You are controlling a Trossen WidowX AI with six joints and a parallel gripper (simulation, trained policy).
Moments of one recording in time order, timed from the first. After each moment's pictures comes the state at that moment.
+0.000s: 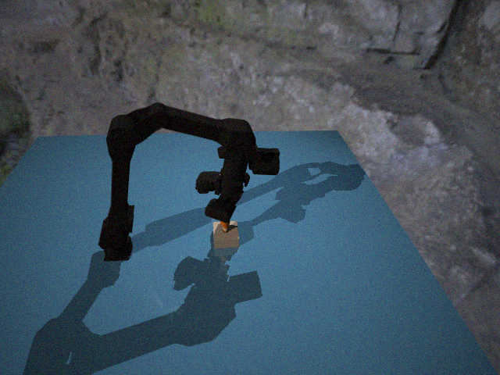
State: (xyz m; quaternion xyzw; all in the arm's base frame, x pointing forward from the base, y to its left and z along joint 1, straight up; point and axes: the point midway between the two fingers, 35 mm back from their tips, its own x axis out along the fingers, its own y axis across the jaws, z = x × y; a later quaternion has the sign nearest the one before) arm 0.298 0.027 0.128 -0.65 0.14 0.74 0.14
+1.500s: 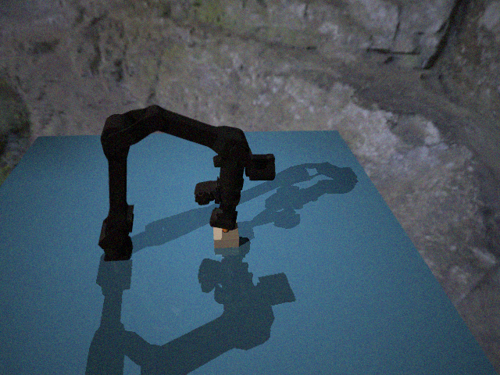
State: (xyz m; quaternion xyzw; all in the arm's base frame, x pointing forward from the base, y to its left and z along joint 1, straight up) arm 0.298 0.027 0.100 -0.67 0.07 0.73 0.09
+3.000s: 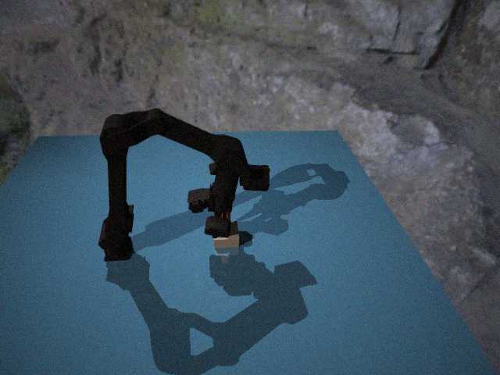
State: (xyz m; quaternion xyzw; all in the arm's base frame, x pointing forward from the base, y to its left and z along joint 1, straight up) arm 0.275 0.022 0.085 -0.65 0.04 0.76 0.05
